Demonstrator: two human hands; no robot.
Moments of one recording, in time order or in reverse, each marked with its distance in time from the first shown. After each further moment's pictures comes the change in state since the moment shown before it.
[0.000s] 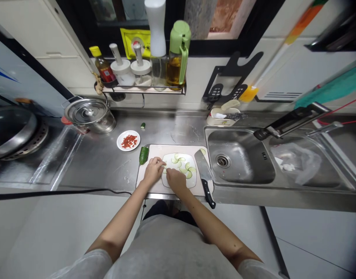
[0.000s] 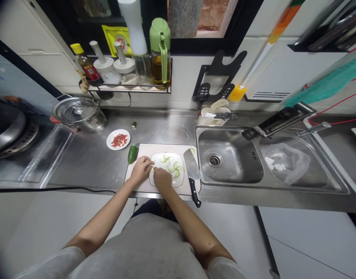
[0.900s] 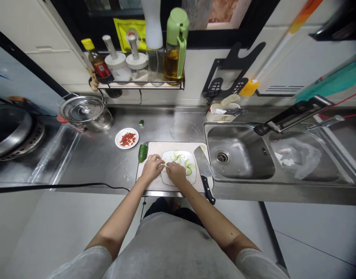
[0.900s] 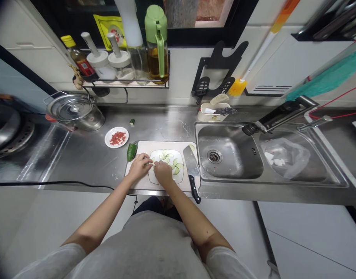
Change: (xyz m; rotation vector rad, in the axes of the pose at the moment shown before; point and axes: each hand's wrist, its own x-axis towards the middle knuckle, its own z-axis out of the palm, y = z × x) left_hand 0.004 -0.018 0.004 0.036 0.033 0.141; right_hand 0.017 0.009 -0.002 -0.032 -0.046 -0.013
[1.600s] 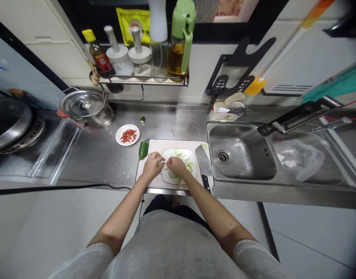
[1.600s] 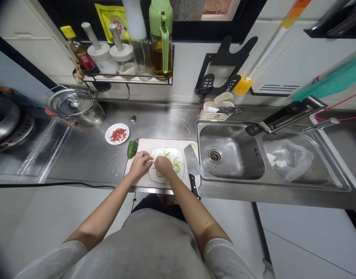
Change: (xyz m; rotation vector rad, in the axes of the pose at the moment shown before) left_hand -0.002 0.004 0.005 -0.067 0.068 -0.100; right_hand 0.032 0.006 -0.019 0.259 -0.208 0.099
